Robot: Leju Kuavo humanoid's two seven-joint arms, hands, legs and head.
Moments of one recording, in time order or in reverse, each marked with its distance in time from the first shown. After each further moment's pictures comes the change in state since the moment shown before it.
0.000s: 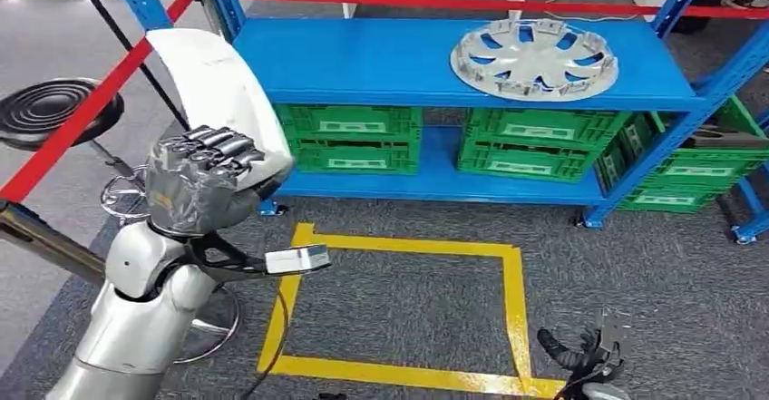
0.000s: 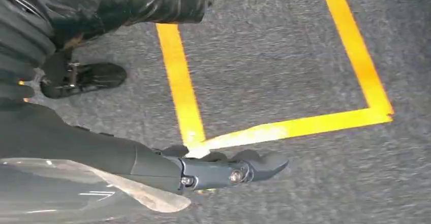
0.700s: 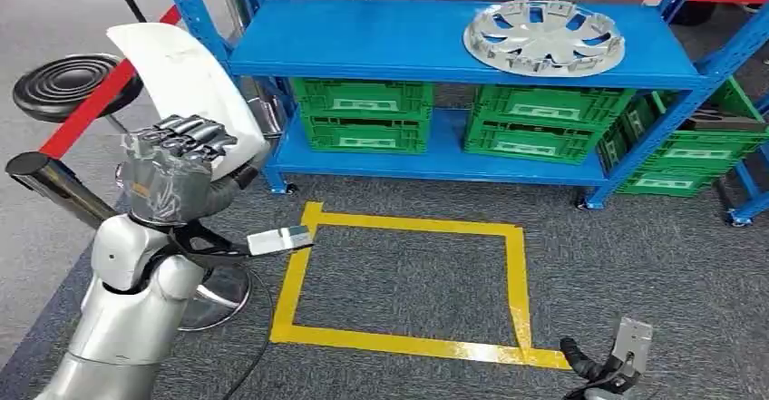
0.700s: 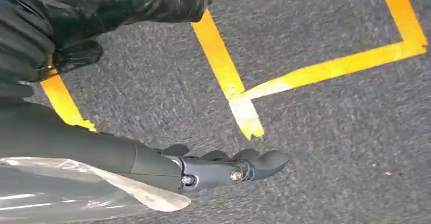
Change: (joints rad) left arm -0.003 -0.002 0.069 -0.011 0.000 0.000 0.008; right arm 0.019 -0.002 -0.005 -0.019 -0.032 -0.231 -0.021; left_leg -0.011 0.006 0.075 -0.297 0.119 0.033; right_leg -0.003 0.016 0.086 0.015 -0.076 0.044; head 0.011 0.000
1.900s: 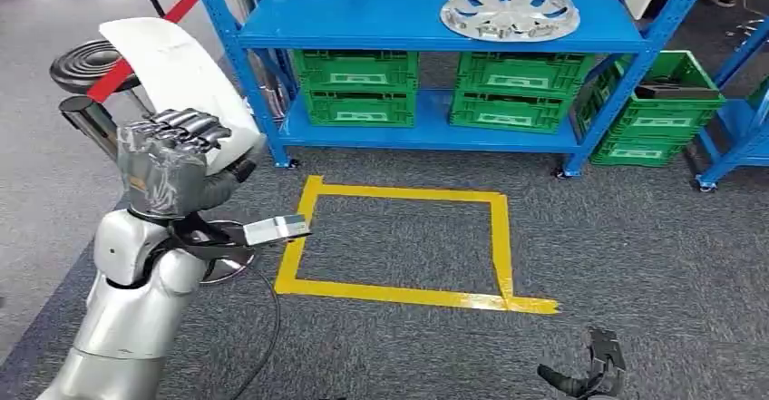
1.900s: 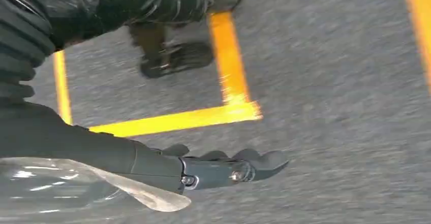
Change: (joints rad) left arm -0.034 -0.025 0.021 0.035 0.022 -0.001 0.018; right arm 0.018 -0.046 0.132 0.025 0.109 0.159 0.409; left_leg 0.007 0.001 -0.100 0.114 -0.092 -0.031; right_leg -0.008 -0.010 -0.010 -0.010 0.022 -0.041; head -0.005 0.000
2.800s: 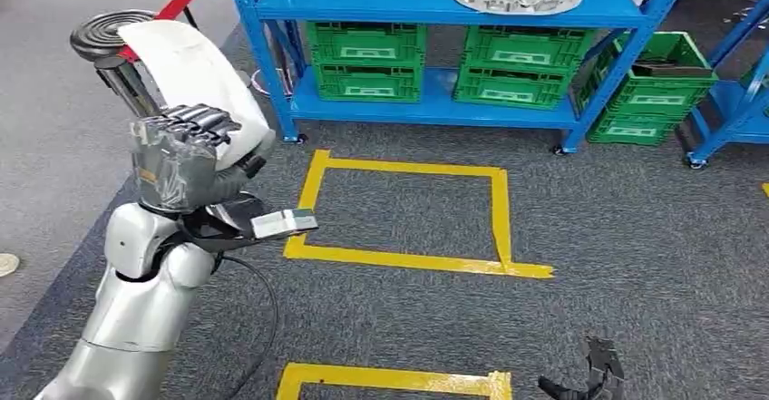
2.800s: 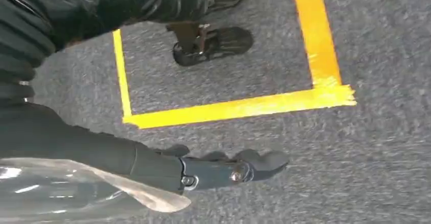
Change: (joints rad) left arm -0.019 -0.005 -0.016 0.039 0.011 0.000 0.006; right arm 0.031 -0.015 0.023 0.007 0.012 -0.005 0.022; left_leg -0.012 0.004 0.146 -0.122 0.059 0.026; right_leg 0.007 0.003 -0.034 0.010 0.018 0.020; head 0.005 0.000
